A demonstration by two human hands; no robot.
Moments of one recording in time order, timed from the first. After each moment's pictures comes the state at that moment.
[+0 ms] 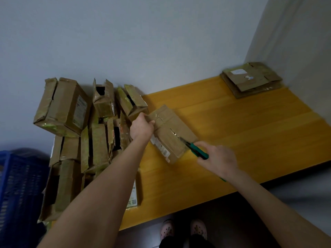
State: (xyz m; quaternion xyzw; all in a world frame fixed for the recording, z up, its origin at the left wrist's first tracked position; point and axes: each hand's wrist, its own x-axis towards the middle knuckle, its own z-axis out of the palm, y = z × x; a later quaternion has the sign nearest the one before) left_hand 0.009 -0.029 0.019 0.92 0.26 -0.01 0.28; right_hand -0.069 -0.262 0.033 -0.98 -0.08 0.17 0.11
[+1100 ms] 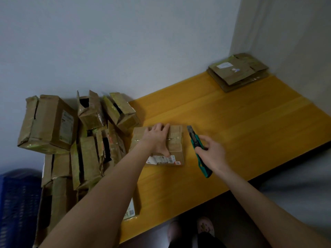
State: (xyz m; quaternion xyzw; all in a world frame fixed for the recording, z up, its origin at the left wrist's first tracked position) left_hand 0.022 -0.078 0.008 0.95 -0.17 -0.25 -0.07; right_hand -0.059 -0.271 -0.002 -0.87 0.15 0.12 0.46
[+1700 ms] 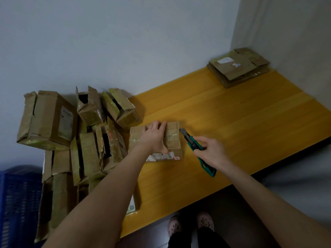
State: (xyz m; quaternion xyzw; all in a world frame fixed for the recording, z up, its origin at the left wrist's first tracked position) left_hand 0.010 -0.067 -0.010 0.97 -0.14 -0.20 -0.01; right_hand -0.062 -0.277 0.002 -0.89 0.07 0.18 0.42
